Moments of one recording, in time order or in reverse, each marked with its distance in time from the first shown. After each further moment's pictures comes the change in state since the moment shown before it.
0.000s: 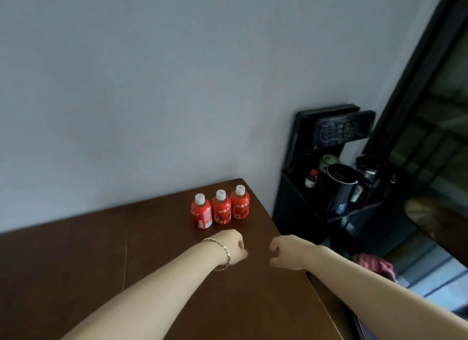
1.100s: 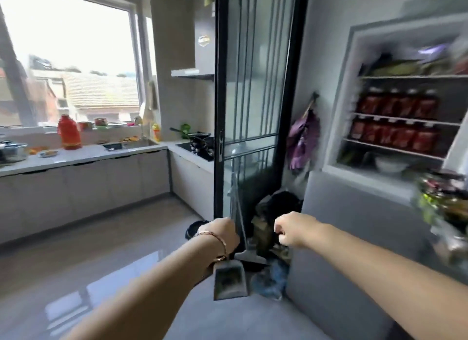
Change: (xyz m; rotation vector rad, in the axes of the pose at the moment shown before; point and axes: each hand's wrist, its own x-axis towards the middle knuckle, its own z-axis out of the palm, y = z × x) left_hand -0.680 0.661 0.535 0.688 -0.284 1.724; right_hand -1.030 0.280 0.394 0.510 0.475 1.689
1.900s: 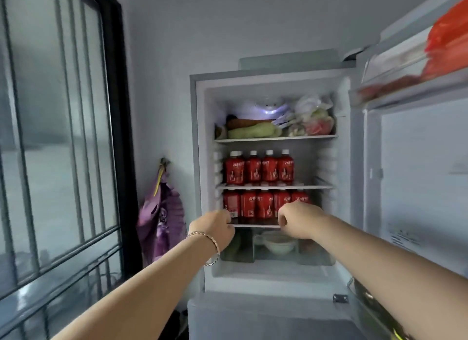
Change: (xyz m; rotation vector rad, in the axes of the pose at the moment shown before) left_hand 0.492 0.371 -0.130 -0.098 0.291 0.742; right_hand 0.222 0.433 -0.196 0.031 0.358 0.771
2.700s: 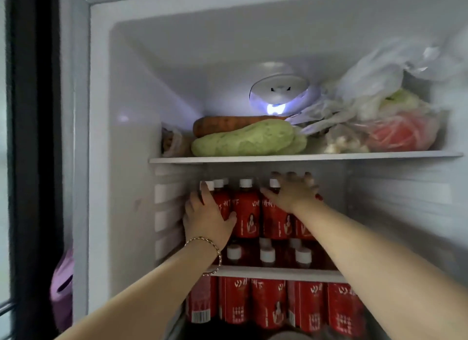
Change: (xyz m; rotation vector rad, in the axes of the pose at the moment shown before) left_hand 0.395 0.018 0.118 -0.231 0.398 -0.100; right_hand 0.437 0.134 0.008 0.077 0.327 0.240
